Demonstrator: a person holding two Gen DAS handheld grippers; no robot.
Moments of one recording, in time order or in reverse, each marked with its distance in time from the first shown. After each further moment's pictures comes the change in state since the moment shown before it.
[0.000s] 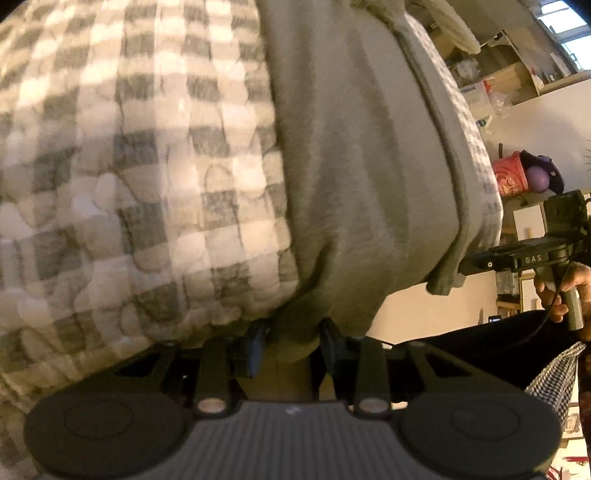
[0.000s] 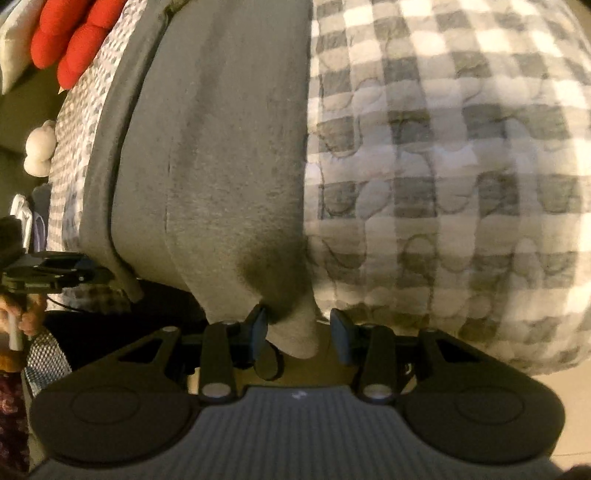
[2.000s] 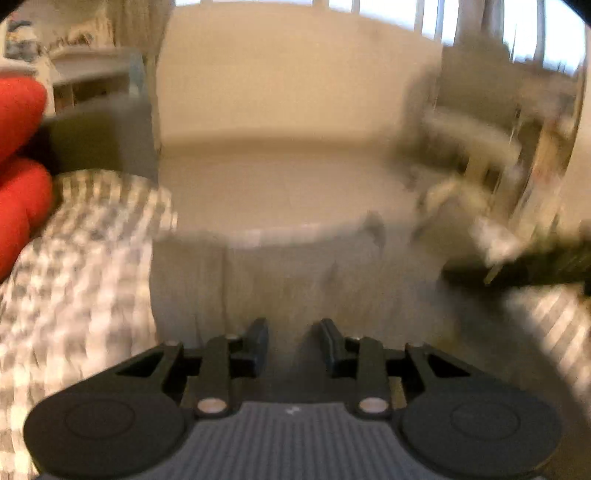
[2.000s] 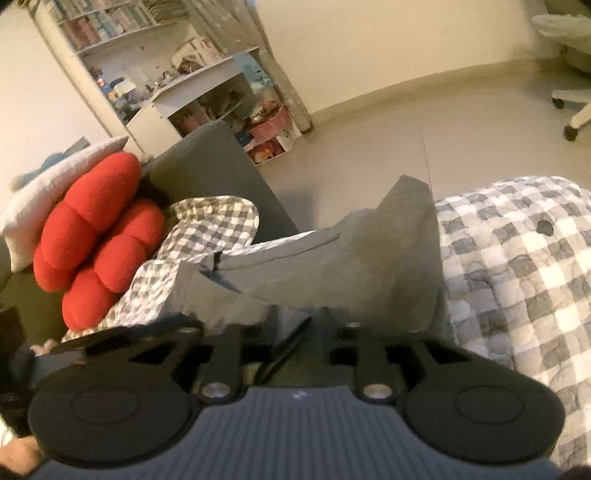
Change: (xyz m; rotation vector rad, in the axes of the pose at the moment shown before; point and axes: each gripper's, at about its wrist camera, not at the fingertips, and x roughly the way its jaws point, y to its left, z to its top) left arm 0.028 -0.080 0.288 0.340 -0.682 0.429; right arm -0.023 0.033 0.254 -0.111 -0.761 0.057
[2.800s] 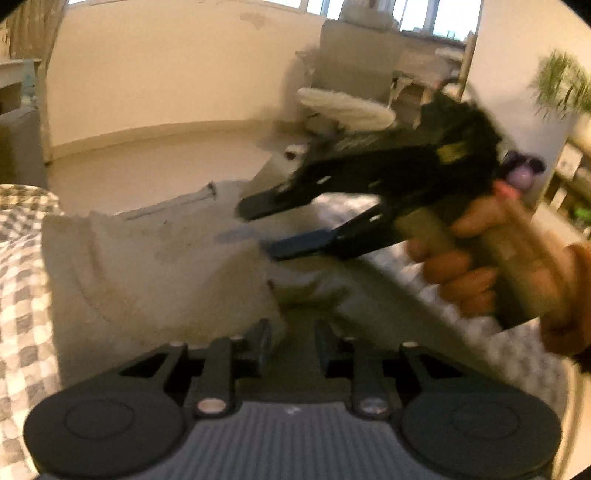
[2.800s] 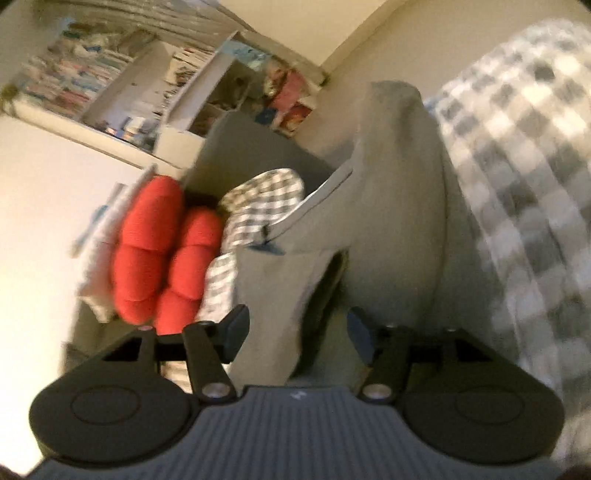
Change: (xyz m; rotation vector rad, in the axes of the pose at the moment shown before) left arm -0.065 -0.045 -0.028 0.114 0.029 -0.390; right arm -0.005 -0.038 -0.006 0.359 0.128 0.271
